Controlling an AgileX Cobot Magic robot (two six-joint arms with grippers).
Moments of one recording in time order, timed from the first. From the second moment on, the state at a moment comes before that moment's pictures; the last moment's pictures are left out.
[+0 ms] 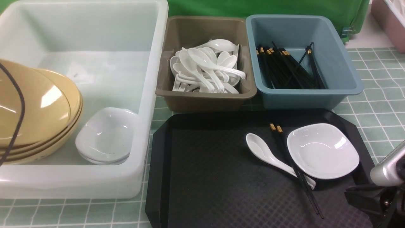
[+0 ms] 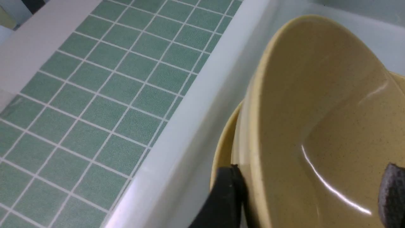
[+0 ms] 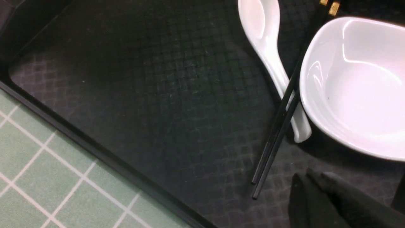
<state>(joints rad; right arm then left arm) 0.37 0.81 -0.42 0.33 0.49 -0.42 0.38 1.25 -0.84 0.29 0.28 -0.28</state>
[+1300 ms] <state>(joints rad) 0.20 1.38 -0.85 0.25 0.59 -0.33 -0.10 0.23 -0.40 0.06 0.51 0.25</state>
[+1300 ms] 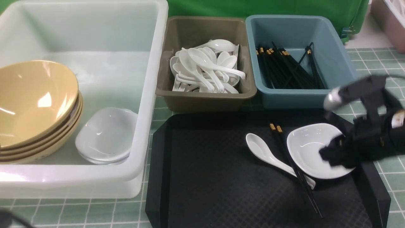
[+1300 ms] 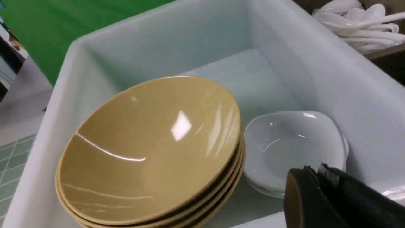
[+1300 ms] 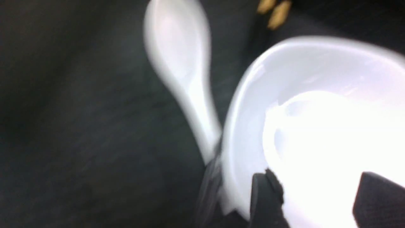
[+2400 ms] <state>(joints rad) 0.35 1.69 -0.96 0.29 0.78 -0.24 -0.10 -0.01 -0.15 0.11 0.09 0.25</state>
